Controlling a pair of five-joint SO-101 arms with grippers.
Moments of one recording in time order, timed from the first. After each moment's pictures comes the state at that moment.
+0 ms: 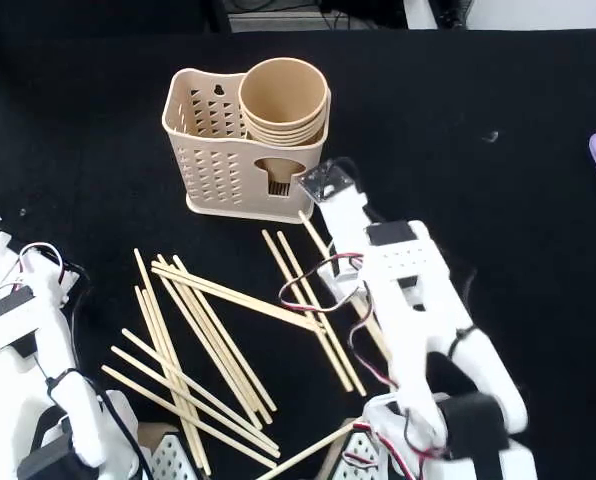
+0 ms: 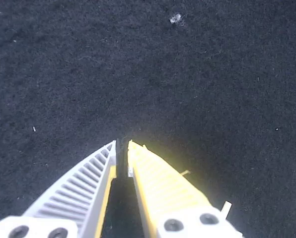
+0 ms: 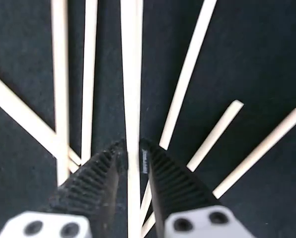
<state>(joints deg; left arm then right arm) -38.6 -33.5 64.8 28.0 23.7 -10.6 -19.6 48.0 57.9 22.8</state>
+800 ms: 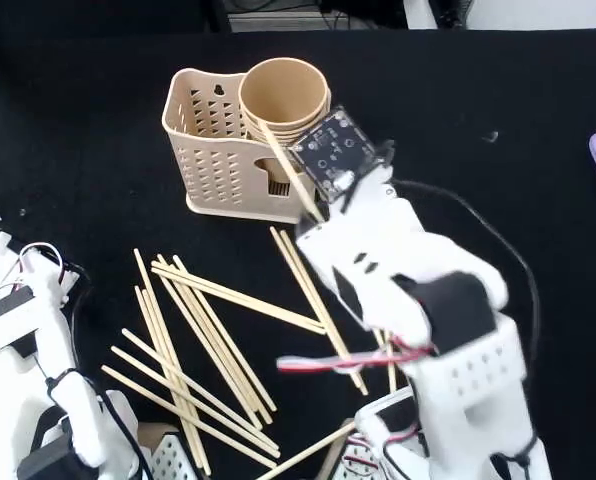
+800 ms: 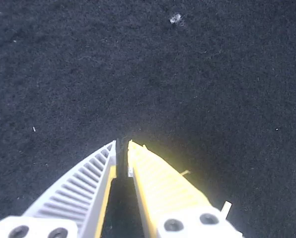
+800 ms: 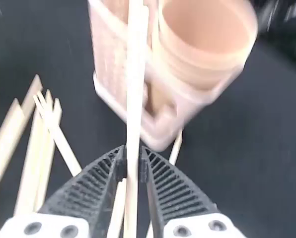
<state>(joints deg) -38.6 -33.5 64.8 28.0 23.7 -24.5 -46.5 16.3 78.4 14.8</state>
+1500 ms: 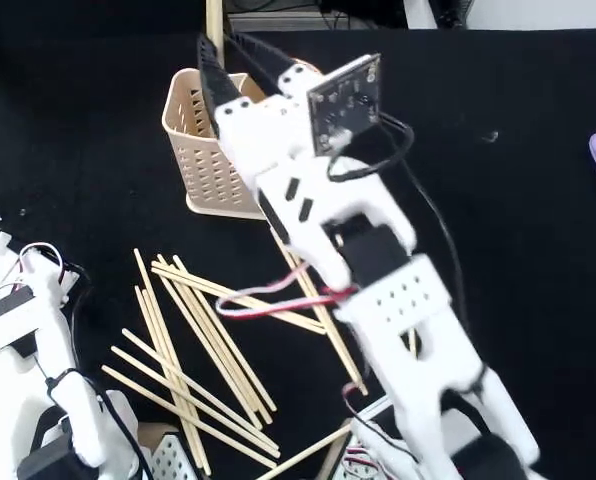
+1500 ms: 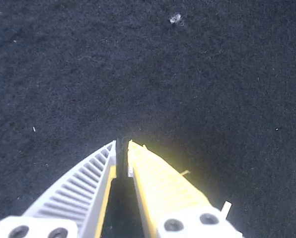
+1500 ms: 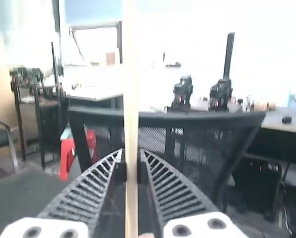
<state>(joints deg) -38.6 -33.5 64.8 28.0 23.7 -30.8 -29.6 22.7 5.8 1.5</state>
